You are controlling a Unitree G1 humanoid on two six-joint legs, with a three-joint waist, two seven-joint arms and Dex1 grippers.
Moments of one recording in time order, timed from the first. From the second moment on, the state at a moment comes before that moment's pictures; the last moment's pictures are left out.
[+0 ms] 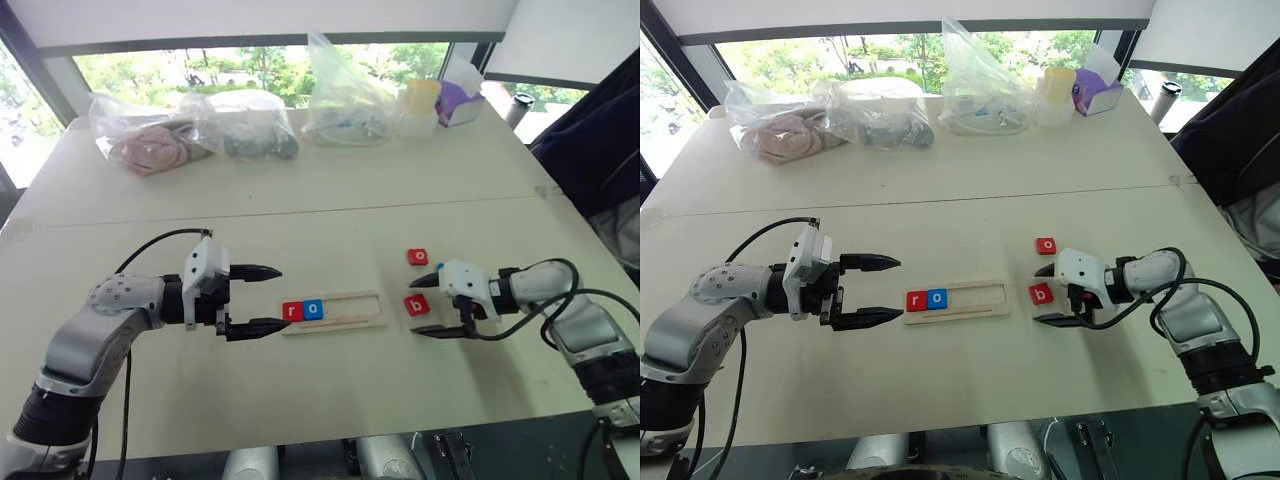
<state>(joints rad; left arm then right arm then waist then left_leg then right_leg) -0.20 0.74 0.02 -0.33 -0.58 0.48 -1.15 -0.36 -0.84 0.18 0.16 0.14 0.05 1.30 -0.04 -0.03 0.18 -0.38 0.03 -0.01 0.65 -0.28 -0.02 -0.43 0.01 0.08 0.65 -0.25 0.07</state>
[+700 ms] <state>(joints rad) -0.13 0.79 0.05 -0.37 -0.59 0.47 -1.15 -0.48 -0.70 0.27 -0.13 0.17 0.37 1.22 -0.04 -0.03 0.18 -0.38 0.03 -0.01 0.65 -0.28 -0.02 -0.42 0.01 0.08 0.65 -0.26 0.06</state>
